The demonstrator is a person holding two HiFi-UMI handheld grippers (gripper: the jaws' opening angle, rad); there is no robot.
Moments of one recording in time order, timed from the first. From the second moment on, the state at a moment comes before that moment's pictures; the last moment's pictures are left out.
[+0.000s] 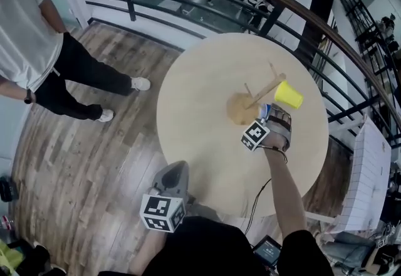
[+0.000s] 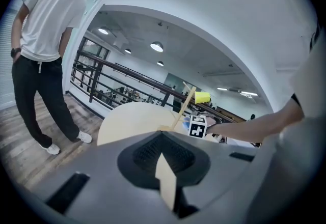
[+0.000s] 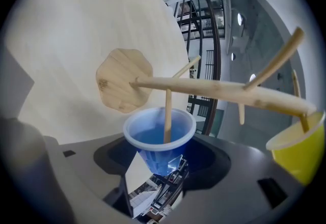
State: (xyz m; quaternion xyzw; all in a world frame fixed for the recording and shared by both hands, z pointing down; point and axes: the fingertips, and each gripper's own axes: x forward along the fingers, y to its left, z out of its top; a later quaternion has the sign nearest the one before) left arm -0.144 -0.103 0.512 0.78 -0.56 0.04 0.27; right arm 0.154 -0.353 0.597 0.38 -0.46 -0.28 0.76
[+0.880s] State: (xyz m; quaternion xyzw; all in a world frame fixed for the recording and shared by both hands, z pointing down) left arm -0.149 -0.117 0.510 0.79 -0.55 0.02 0.29; right arm 0.117 -0.354 0.618 0.34 -0.45 -0.27 0.78
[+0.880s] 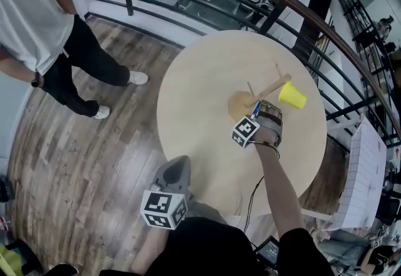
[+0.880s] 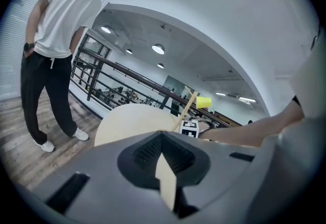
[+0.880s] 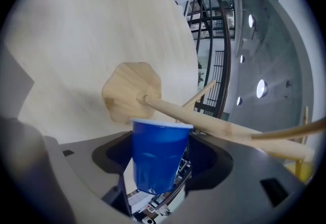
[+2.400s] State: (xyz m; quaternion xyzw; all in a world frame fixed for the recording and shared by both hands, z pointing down) left arm 0.025 -0.108 0.448 0.89 -0.43 0.08 0.10; right arm 0.137 -0.090 0.434 0.68 -0.73 0.05 0.08
